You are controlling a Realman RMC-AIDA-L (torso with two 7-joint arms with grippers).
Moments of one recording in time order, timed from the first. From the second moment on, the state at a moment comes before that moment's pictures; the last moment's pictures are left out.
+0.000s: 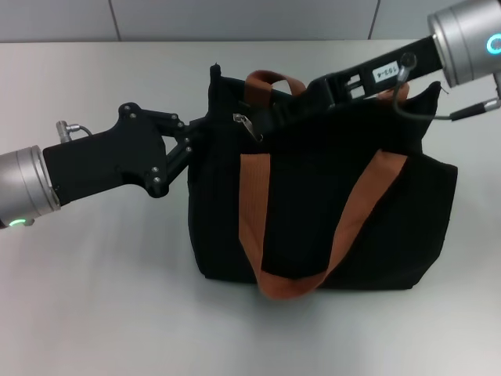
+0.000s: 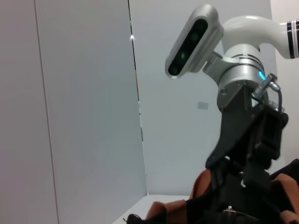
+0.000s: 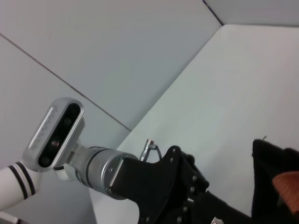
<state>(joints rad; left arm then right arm) -0.51 -2.07 0.75 0.49 1.70 1.62 -0.87 0.89 2.01 -0.94 -0.80 -2.01 -1.70 2.37</state>
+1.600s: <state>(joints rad) -0.51 -2.07 0.74 0.49 1.70 1.64 -0.88 0.90 2.04 -1.01 -0.83 -2.04 -1.66 2.41</state>
